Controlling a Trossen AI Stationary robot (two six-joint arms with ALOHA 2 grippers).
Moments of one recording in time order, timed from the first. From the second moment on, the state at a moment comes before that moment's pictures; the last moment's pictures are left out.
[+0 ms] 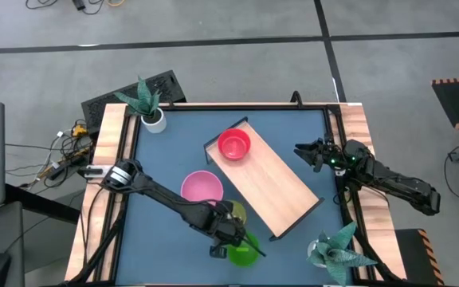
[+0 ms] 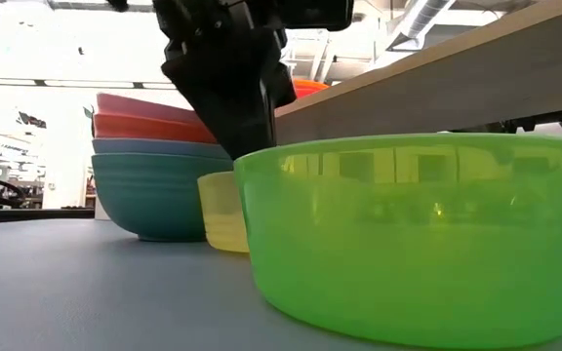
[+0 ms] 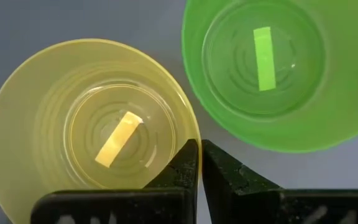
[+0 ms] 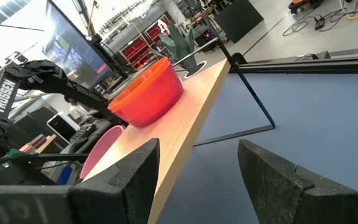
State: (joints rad) left arm -0.42 2.10 1.63 -0.70 -0.10 -0.30; right arm -0.44 0.04 0.04 -0.05 -0.11 0.65
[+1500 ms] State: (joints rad) left arm -0.28 2.02 2.35 -1.18 -0.69 -0.19; right arm -0.44 0.05 0.04 -0.05 -0.10 0.64
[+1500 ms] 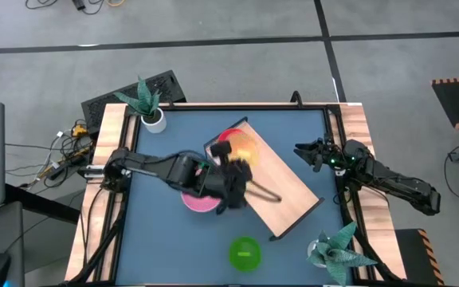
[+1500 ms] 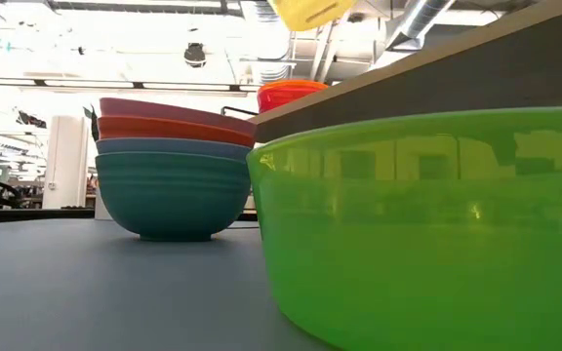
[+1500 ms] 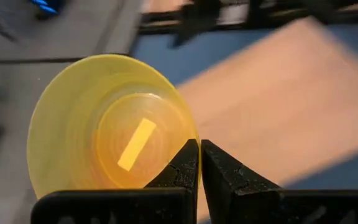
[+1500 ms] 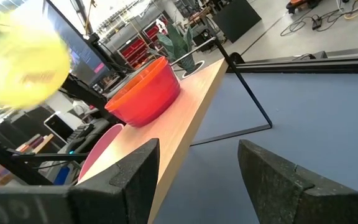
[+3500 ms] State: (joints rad) left arm -0.03 2.01 2.36 -1.22 -0.22 -0.15; right arm -0.44 0.05 0.04 -0.05 -0.10 0.62
